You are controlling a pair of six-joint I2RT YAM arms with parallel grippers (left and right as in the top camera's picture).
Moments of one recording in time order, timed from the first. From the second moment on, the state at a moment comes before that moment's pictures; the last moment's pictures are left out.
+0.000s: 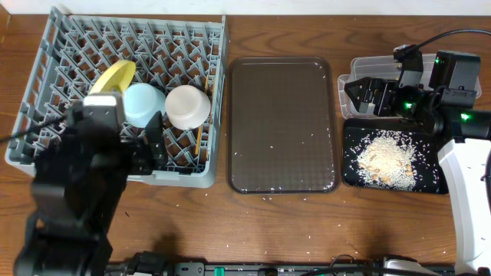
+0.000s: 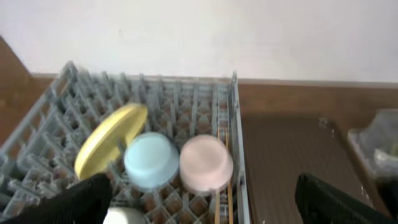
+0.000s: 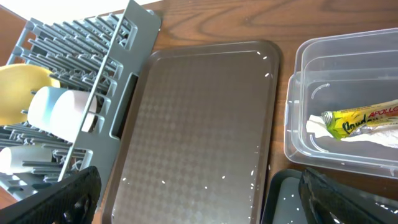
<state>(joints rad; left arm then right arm) -0.13 0.79 1.26 -0.87 -0.06 -0.10 -0.09 1.38 1.25 -0.69 -0.55 0.12</state>
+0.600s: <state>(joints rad) -0.10 0.24 0.40 -0.17 -0.08 -0.18 -0.09 1.38 1.25 -0.69 -0.54 0.12</state>
